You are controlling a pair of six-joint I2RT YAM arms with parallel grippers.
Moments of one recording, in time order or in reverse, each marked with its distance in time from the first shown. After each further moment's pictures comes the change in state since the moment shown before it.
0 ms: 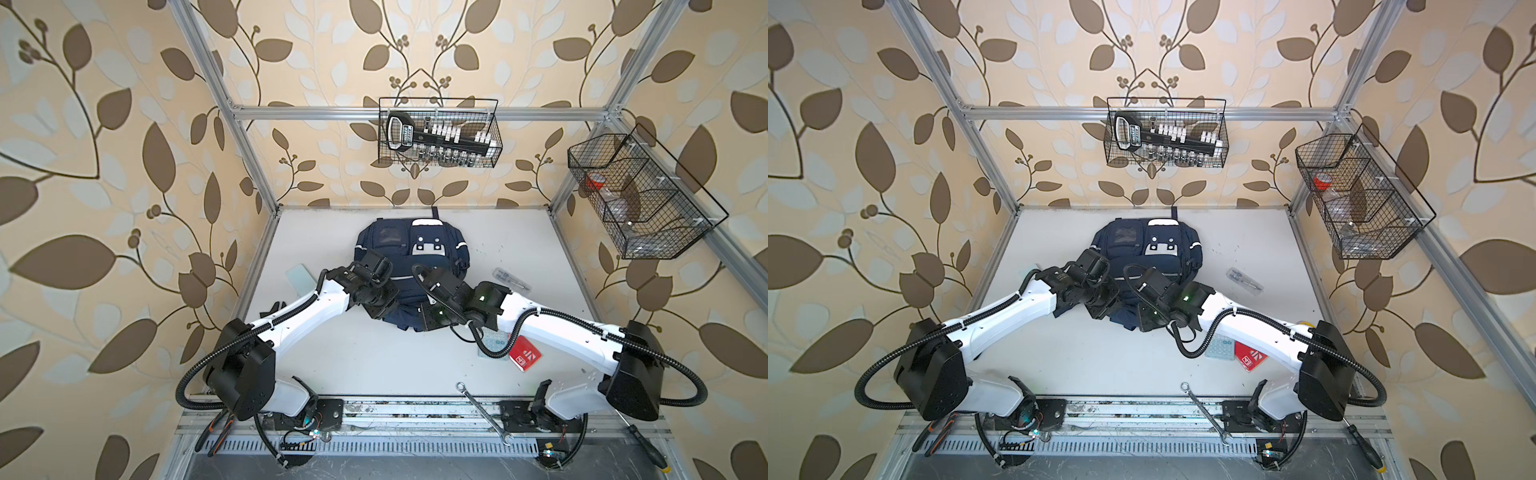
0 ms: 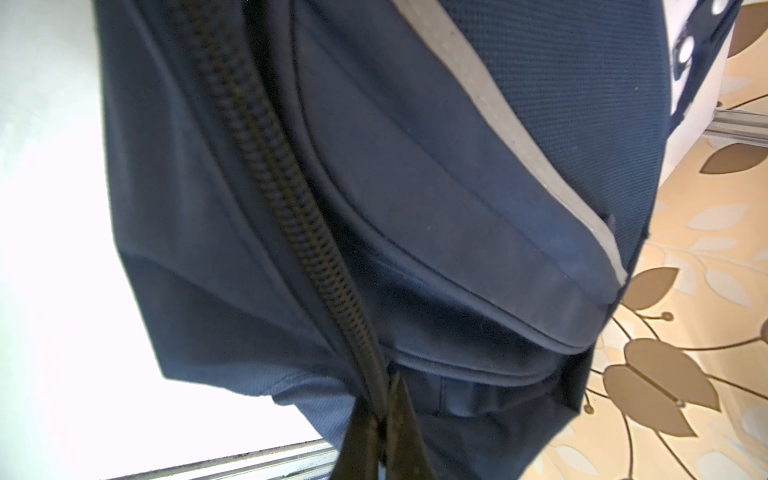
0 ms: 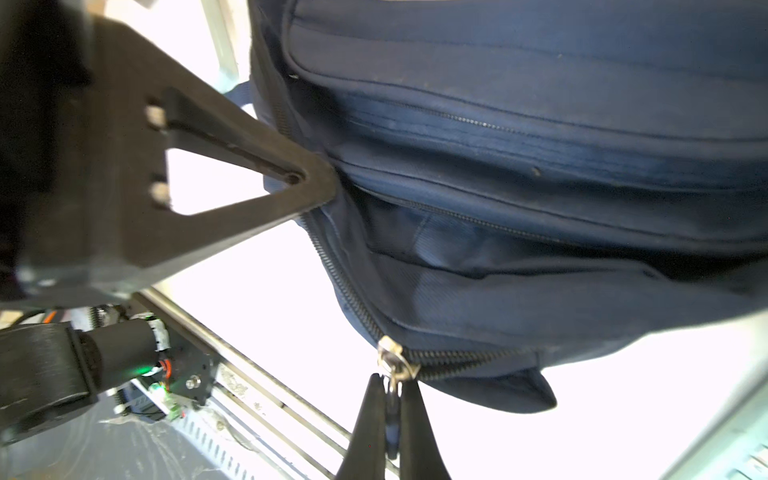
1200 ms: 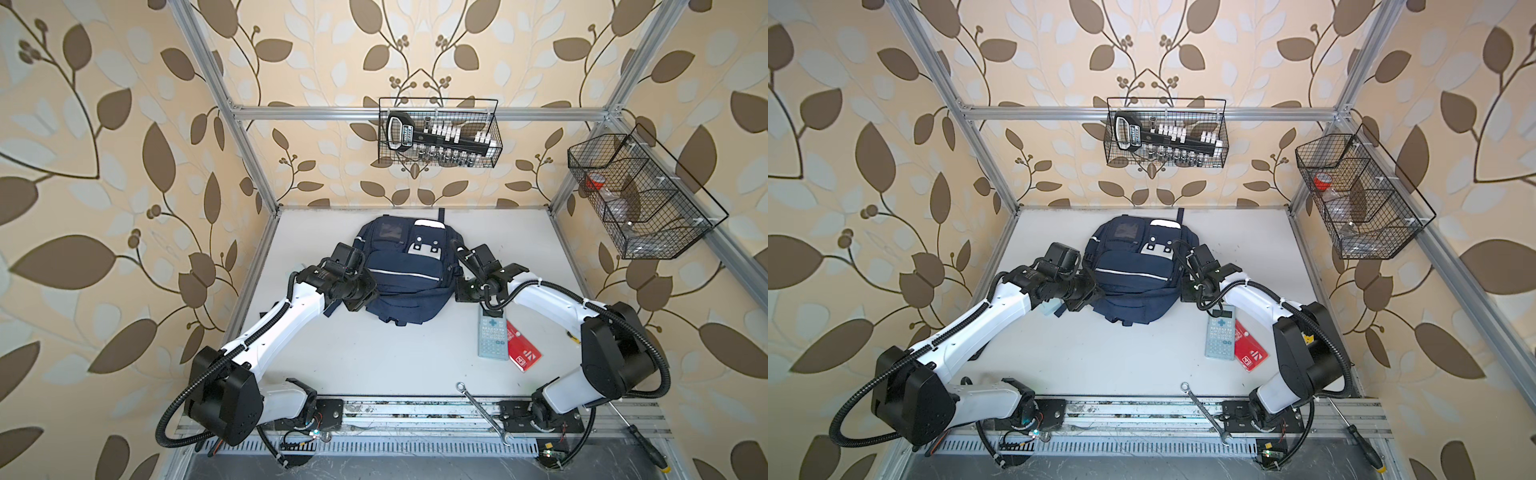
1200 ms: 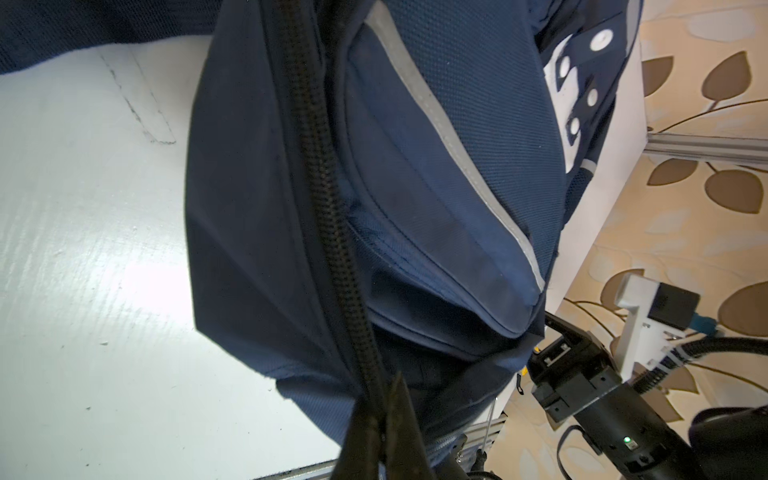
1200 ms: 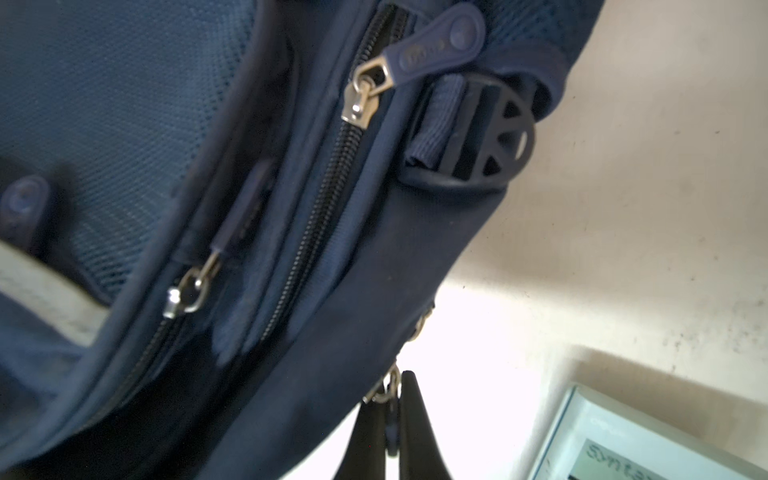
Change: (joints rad) left arm 0.179 -0.142 -0.047 -0.052 0.020 0.212; right arm -0.488 0.117 -0.150 0.189 -0.081 -0.245
